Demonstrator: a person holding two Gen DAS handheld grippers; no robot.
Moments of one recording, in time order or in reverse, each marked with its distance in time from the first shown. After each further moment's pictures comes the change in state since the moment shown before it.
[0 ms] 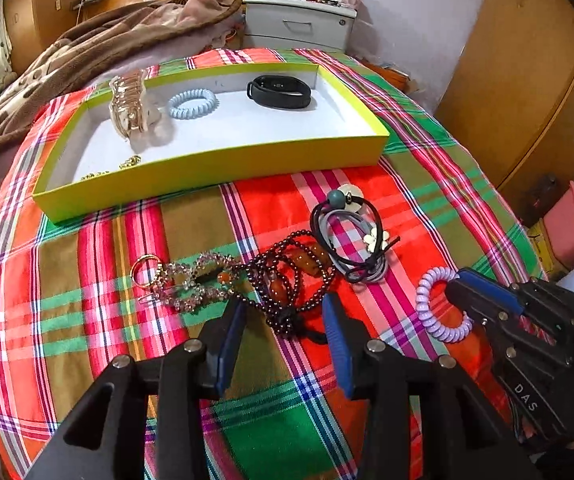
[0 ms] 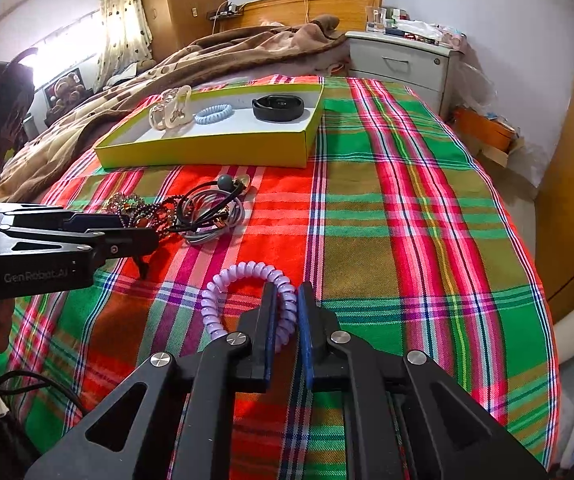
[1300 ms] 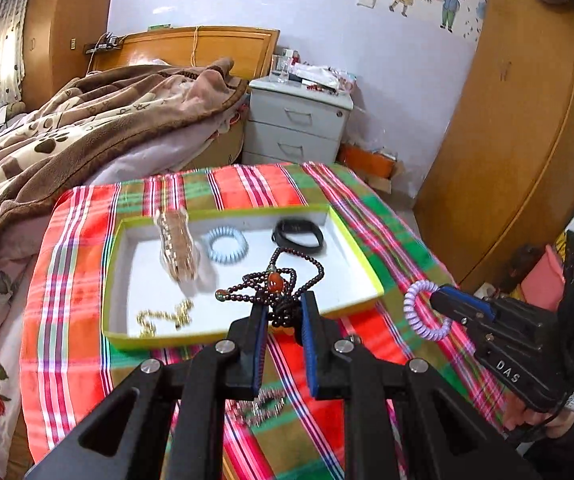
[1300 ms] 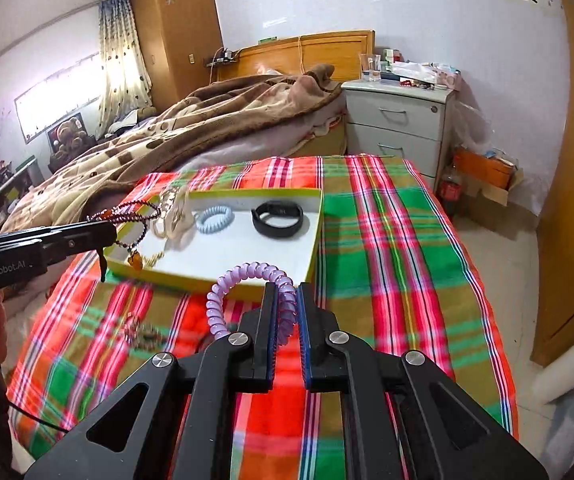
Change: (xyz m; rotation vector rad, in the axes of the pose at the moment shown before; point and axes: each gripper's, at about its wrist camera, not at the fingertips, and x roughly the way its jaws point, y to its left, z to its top) left arm -0.076 0.052 0.074 -0.043 -0.267 -0.078; right arm -0.012 -0.004 0.101 0.042 -0.150 0.016
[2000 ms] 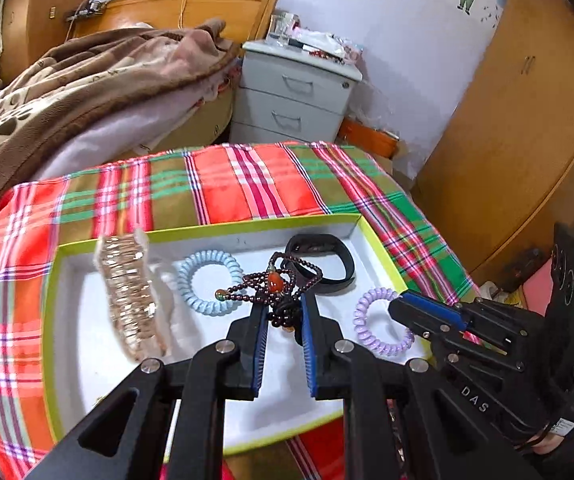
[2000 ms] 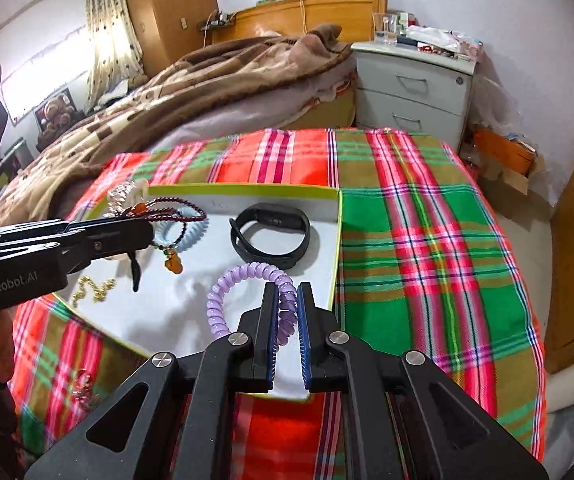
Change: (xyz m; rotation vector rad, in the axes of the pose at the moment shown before) left arm 0.112 0.020 0.040 -0.020 0.138 -0.063; right arm 0.107 -0.005 0.032 -0.015 0.156 -0.002
